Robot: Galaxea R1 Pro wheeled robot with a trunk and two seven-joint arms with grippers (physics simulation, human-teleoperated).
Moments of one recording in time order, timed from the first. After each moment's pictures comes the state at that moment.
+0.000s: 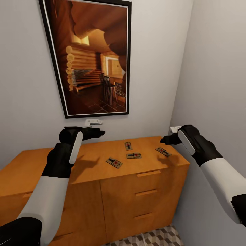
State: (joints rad) left arm -0.93 -0.08 -0.07 -1.33 0.10 1.04 -0.01; right arm -1.10 -0.25 0.34 -0.91 -0.44 1.04 -0.09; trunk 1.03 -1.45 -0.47
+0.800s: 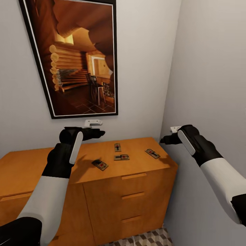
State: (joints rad) left arm -0.93 -0.07 -0.07 -1.32 0.10 1.04 -0.01; right arm -1.10 -0.25 0.34 -0.91 -0.44 1.04 -0.09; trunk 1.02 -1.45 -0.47
